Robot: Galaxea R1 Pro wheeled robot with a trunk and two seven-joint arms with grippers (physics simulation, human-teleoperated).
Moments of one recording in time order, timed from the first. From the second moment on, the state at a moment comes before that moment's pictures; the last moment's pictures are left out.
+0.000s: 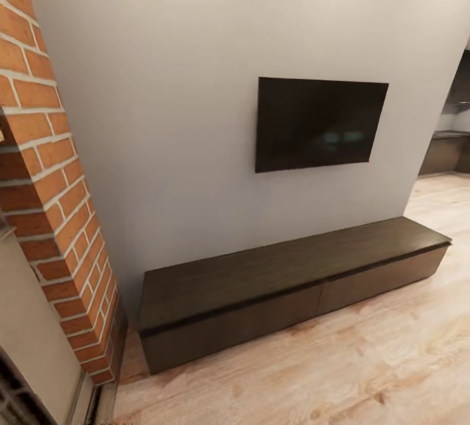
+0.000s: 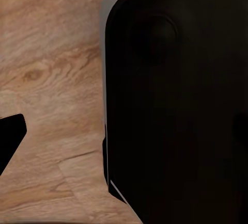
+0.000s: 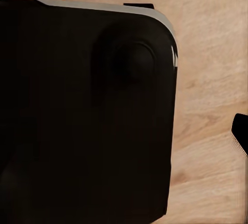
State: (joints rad) left arm 0.00 0.04 0.00 -0.02 0.00 -0.04 0.00; right arm 0.00 0.00 0.01 0.00 0.02 -0.13 -0.01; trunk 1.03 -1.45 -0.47
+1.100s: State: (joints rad) left arm 0.00 0.03 0.00 -0.02 -0.01 -0.04 -0.01; right arm 0.00 0.00 0.00 0.00 0.01 -0.15 -0.01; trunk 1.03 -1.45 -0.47
